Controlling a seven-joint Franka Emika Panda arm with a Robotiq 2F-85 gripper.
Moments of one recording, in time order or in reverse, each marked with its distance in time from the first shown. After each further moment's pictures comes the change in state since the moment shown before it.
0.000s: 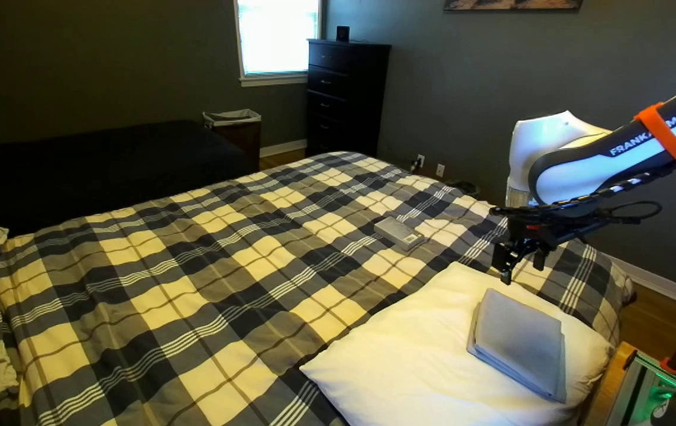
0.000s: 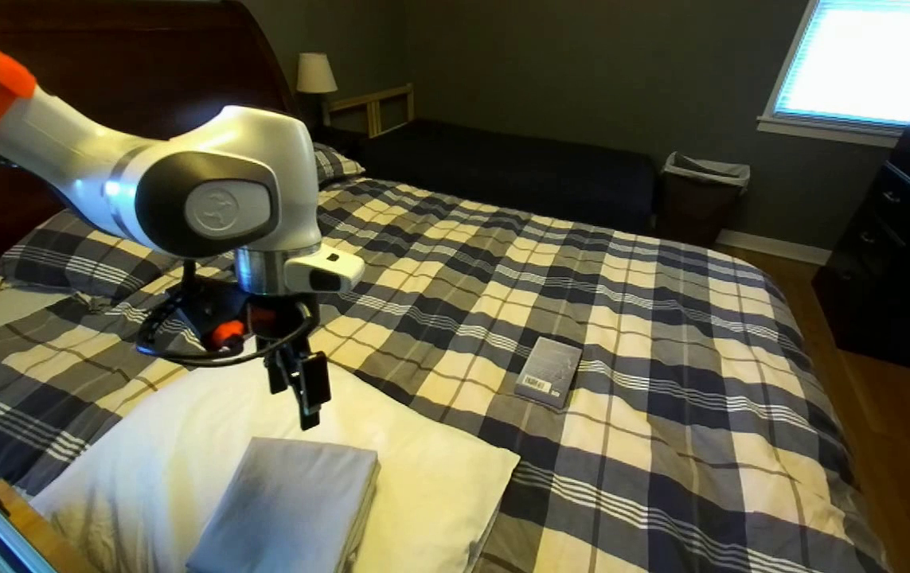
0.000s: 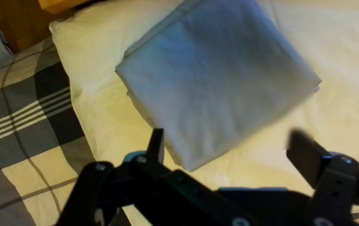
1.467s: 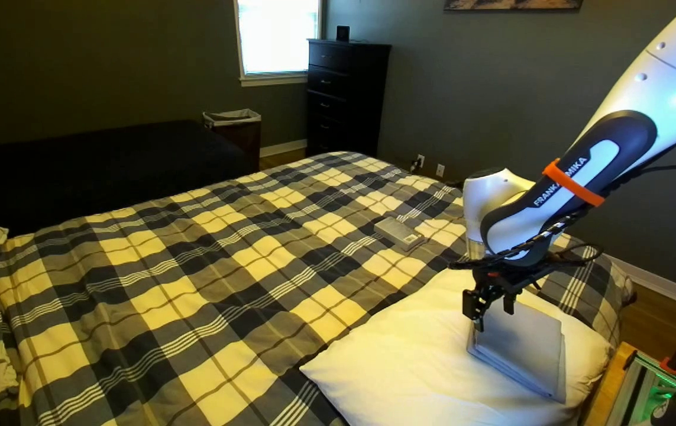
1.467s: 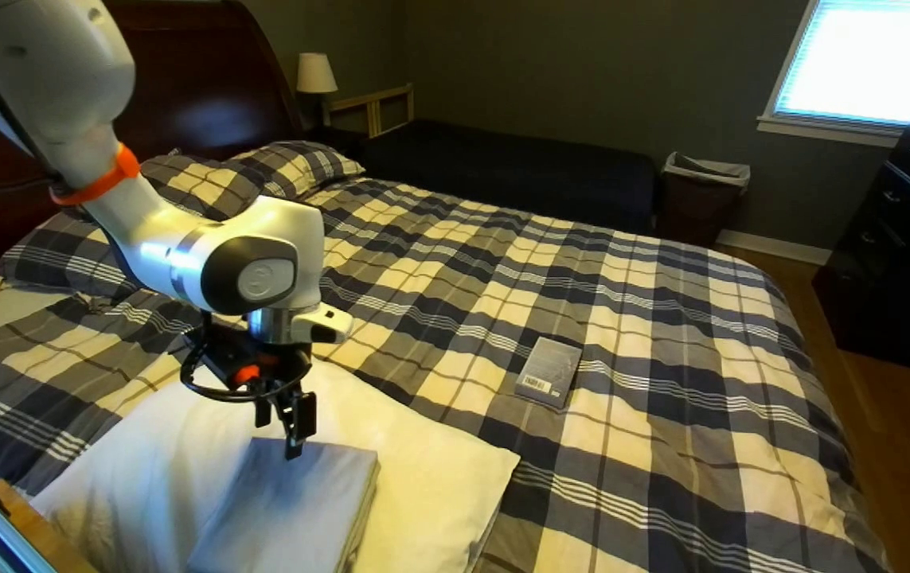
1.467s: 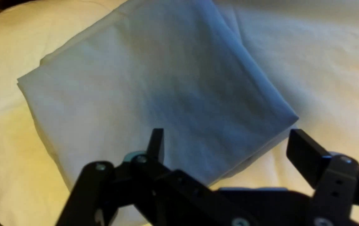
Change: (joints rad) arm 0.132 0.393 0.013 0.079 0.068 0.160 0.043
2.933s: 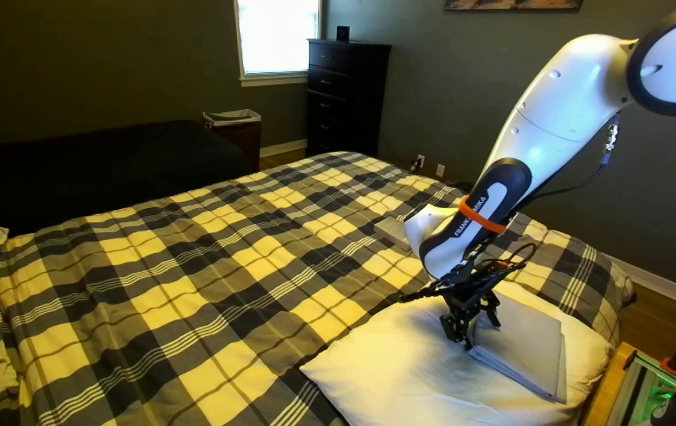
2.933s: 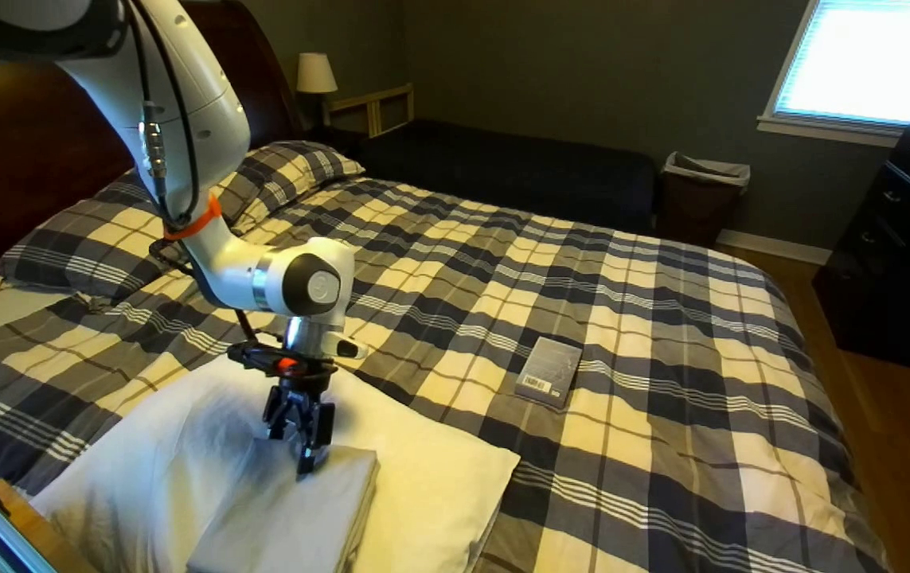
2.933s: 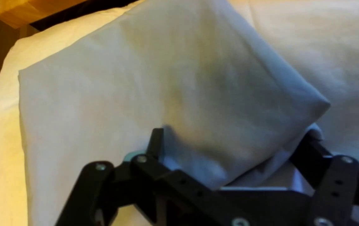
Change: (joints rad) arm 0.149 0.413 -0.059 0.362 -0.060 -0.300 0.112
